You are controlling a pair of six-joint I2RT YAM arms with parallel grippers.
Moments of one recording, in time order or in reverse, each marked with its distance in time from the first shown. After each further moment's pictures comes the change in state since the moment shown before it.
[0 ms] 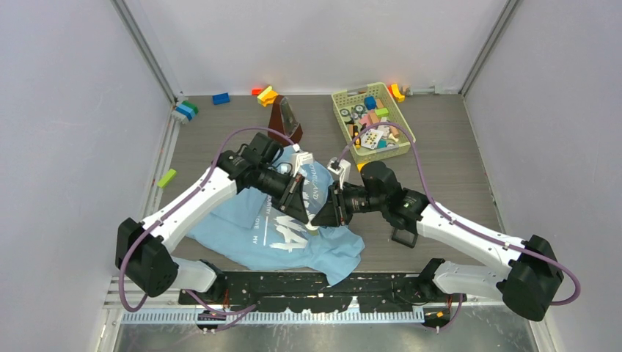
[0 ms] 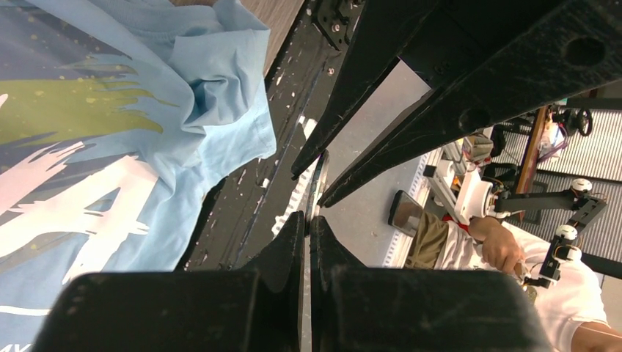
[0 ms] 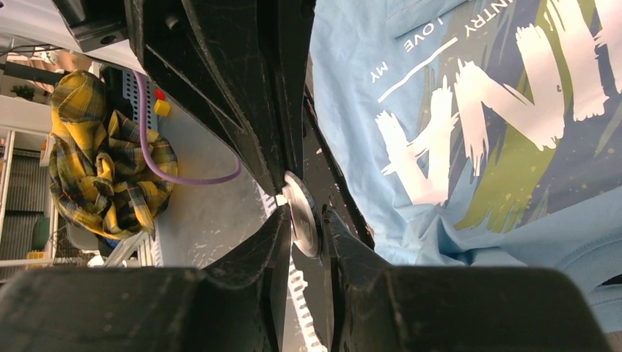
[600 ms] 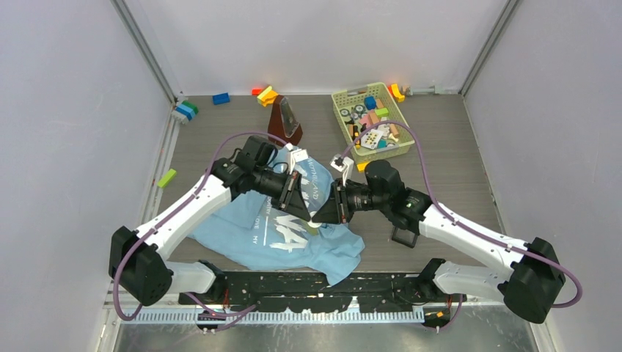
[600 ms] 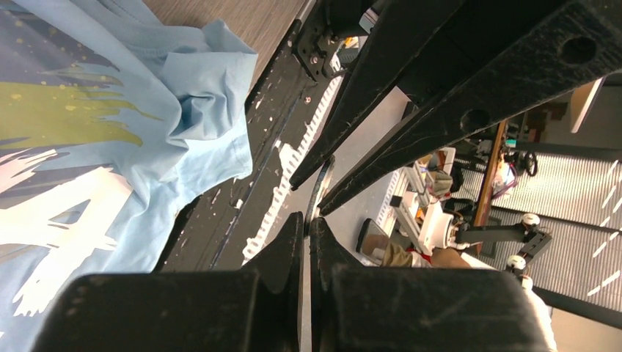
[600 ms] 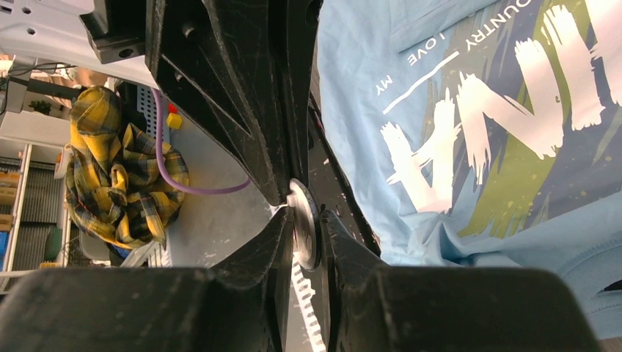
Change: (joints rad) left arm 0.014 -0.072 -0.086 0.163 0.025 -0.208; right arm -0.009 -0.018 -0.005 0.041 -0.016 0.043
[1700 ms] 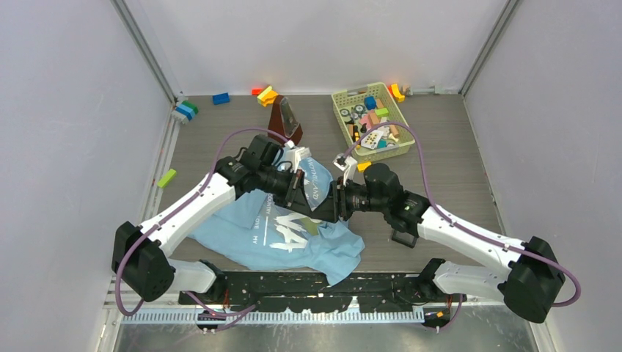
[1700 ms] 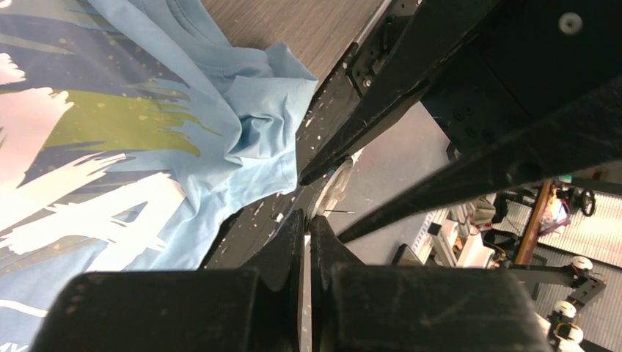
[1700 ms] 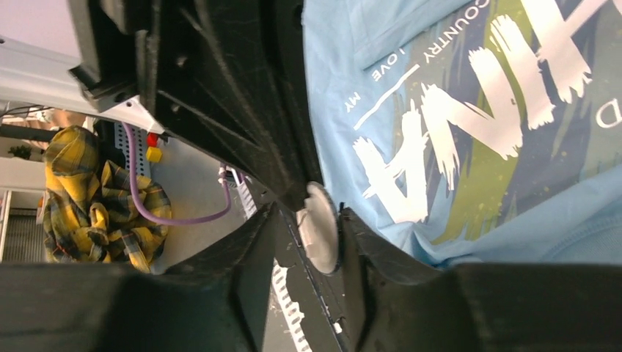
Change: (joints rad) left arm -0.018 0.032 0.016 0.018 -0.192 -0.013; right arm 0.008 0.000 -0.040 0.060 0.120 0.050
